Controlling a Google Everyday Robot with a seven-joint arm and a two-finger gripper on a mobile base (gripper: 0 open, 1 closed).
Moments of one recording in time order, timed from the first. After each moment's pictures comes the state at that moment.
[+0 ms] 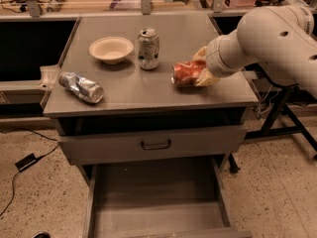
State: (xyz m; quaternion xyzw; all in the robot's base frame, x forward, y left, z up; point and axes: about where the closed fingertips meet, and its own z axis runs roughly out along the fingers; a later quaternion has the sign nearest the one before) arm 0.657 -0.147 0.869 -0.69 0.62 -0.14 0.35
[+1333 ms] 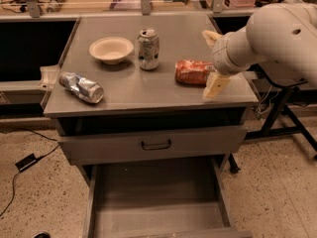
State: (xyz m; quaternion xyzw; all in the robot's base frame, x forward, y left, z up) arm 0.655 -0.158 0.882 -0.67 0.63 -0.14 0.37
